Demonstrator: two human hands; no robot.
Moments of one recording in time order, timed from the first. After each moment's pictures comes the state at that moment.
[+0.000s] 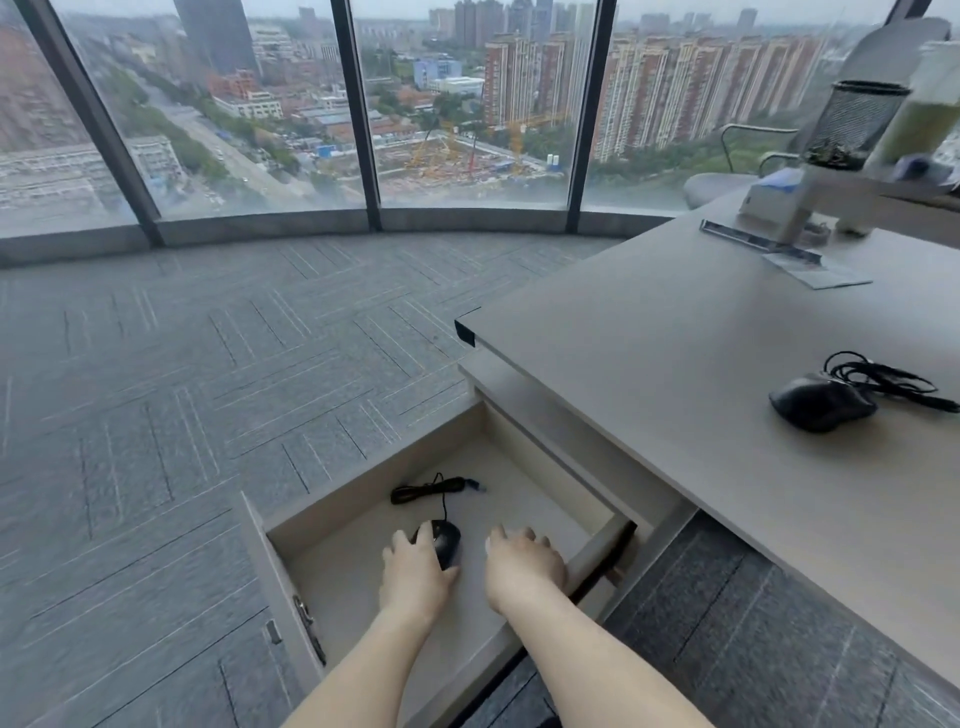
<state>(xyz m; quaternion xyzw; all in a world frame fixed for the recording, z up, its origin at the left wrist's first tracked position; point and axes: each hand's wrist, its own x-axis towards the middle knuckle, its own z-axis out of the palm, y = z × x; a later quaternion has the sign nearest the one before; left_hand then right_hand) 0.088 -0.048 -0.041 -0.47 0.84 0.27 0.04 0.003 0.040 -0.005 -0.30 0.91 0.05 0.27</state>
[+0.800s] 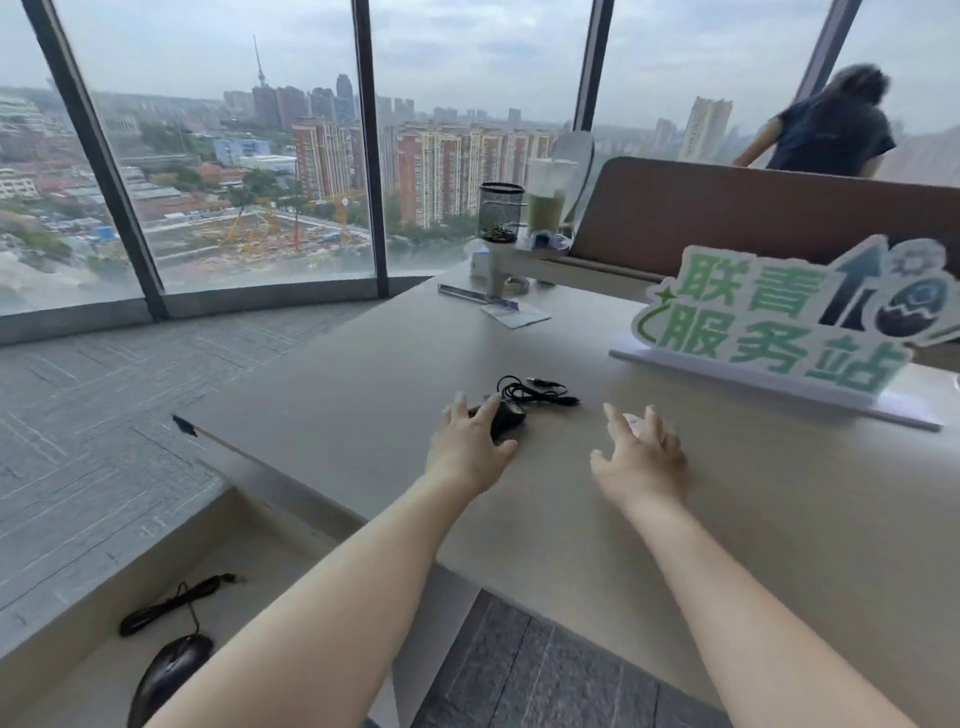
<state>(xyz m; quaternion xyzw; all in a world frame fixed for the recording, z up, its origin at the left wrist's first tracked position) -0.153 0.178 0.142 -0.12 0.96 0.25 -0.05 -0.191 0.374 0.143 -0.01 0.99 -0.15 -0.05</state>
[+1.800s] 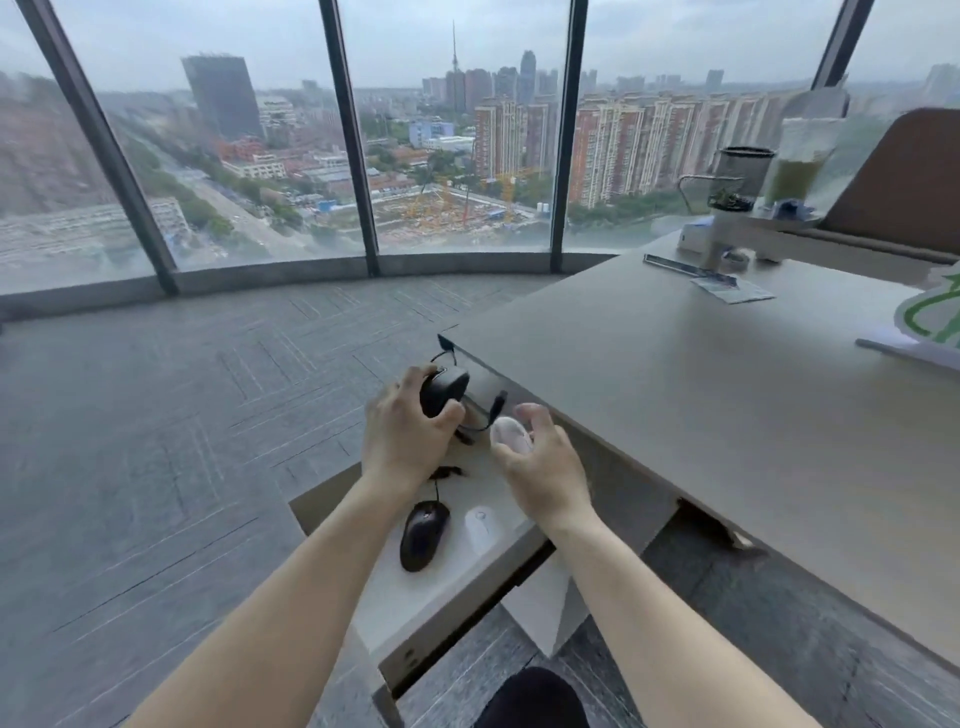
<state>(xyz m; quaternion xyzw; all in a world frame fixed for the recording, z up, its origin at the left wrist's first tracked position) 0.105 -0.009 0.152 -0.34 0.85 0.28 -0.28 0.036 0.136 0.140 -0.26 0.83 -0.48 0.13</state>
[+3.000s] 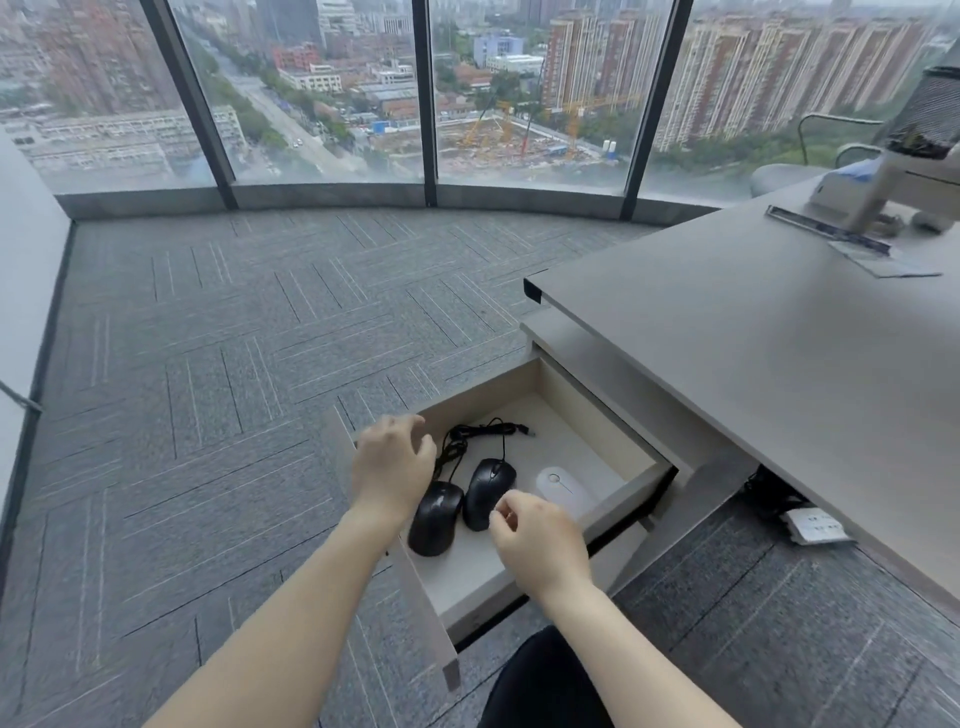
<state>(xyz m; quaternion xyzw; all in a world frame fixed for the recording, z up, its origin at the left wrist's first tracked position) 0.178 -0.085 0.042 -0.46 0.83 0.24 -0.19 0.095 0.081 0.027 -0.39 0.86 -0.27 0.17</state>
